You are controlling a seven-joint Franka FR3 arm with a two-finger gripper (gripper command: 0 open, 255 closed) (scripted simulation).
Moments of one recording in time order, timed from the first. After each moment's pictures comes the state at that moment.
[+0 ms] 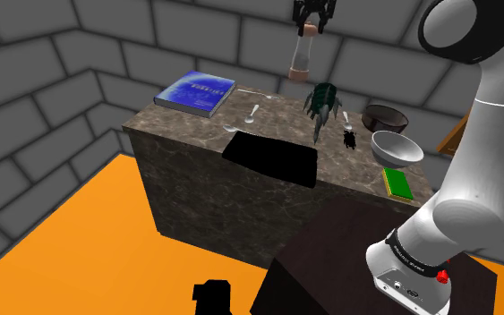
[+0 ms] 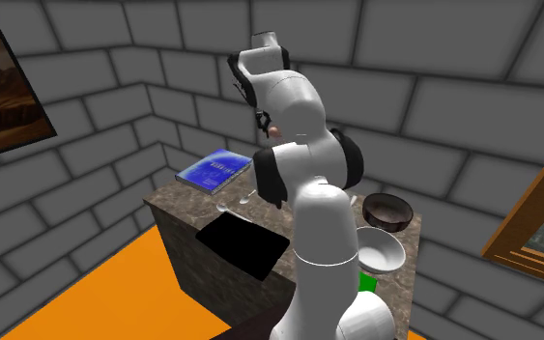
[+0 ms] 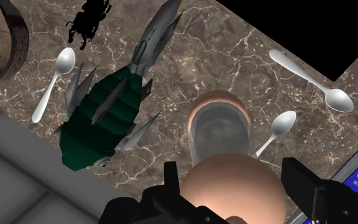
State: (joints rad) arm -0.12 0.37 -0.20 -1.07 -0.08 1.42 0.09
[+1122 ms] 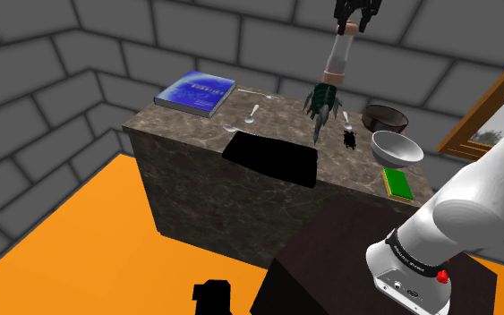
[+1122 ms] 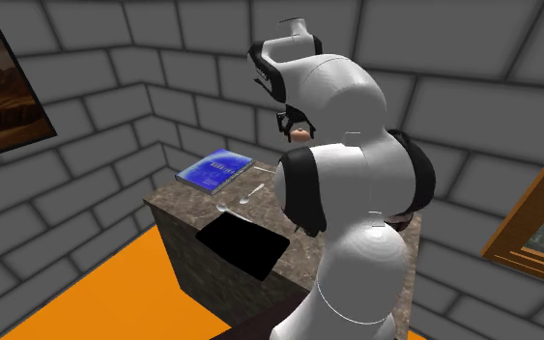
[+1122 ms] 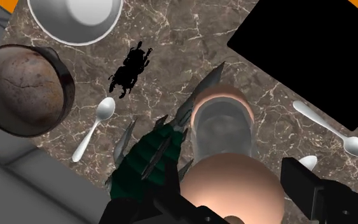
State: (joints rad) arm -0.12 -0.05 -0.23 -1.54 -0.16 1.48 0.04
